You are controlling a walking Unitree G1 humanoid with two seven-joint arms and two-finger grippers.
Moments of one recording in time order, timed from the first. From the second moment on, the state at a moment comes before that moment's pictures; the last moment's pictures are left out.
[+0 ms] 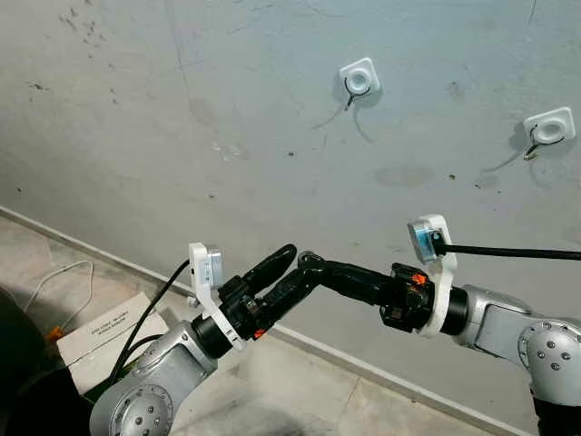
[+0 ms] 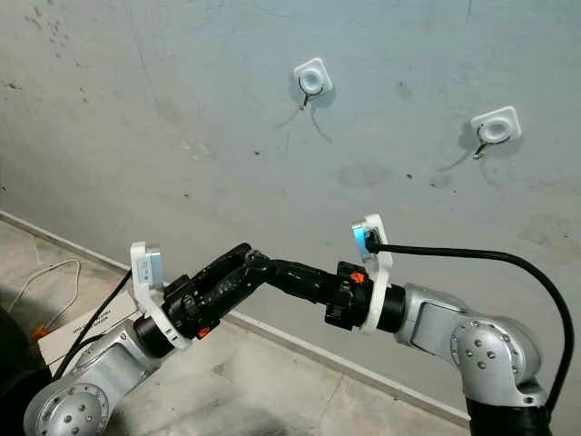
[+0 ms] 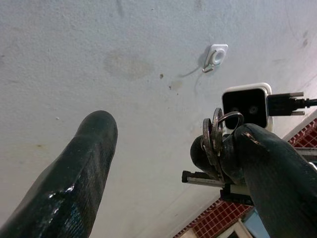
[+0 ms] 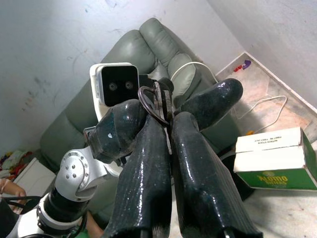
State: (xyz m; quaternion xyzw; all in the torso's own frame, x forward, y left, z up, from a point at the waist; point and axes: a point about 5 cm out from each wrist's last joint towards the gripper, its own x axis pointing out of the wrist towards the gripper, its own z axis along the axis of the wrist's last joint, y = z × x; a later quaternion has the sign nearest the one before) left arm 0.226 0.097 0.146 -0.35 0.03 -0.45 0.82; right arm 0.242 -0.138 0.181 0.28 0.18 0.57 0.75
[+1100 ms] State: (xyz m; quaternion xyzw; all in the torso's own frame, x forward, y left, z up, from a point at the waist) left arm 0.230 0.091 0.149 -0.39 0.03 -0.47 0.79; right arm 0.241 -0.143 0.184 0.29 0.18 0.57 0.75
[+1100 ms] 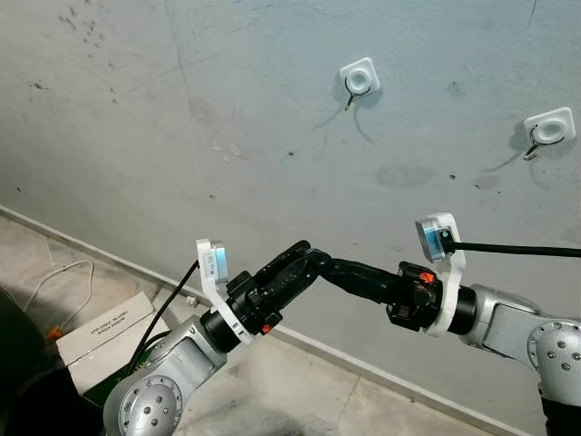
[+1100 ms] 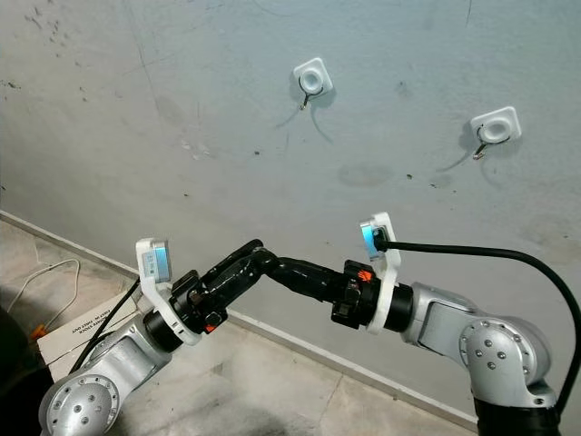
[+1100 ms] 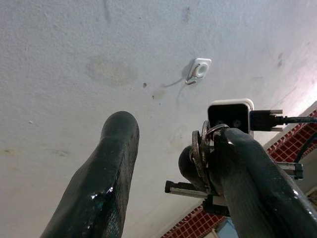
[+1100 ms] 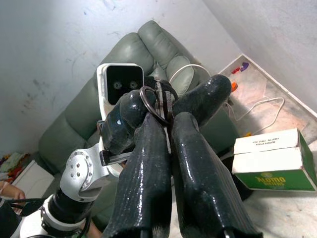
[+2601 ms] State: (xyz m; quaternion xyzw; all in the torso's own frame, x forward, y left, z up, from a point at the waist) left arm 0.213 0.101 0.146 -0.42 0.07 -0.49 0.76; right arm 0.238 -0.143 0.181 0.28 0.19 0.58 0.74
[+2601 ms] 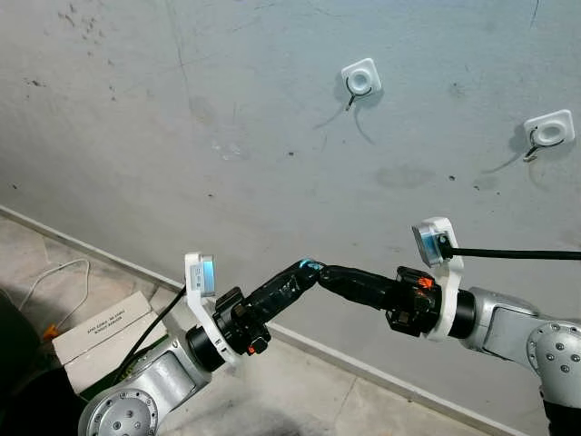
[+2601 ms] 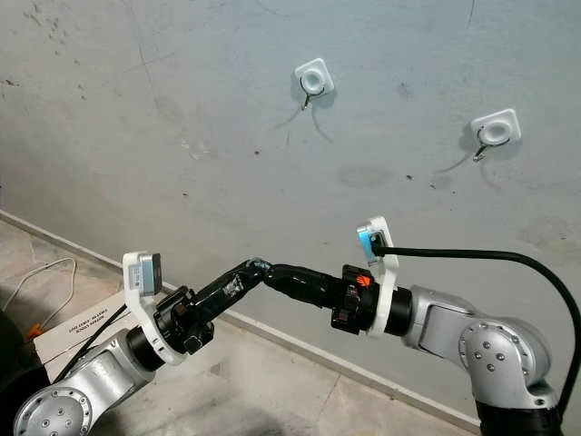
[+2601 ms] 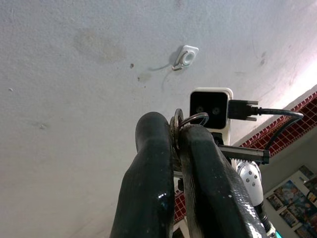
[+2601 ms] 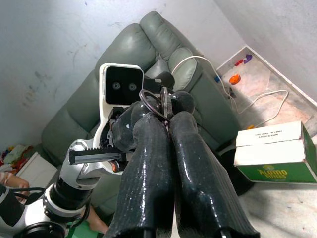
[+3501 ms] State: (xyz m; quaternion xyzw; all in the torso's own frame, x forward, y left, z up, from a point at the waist) left arm 0.215 0.100 0.148 -0.44 0.06 -0.48 0.76; right arm 0.242 -0.141 0.184 0.24 0.16 0.58 0.76
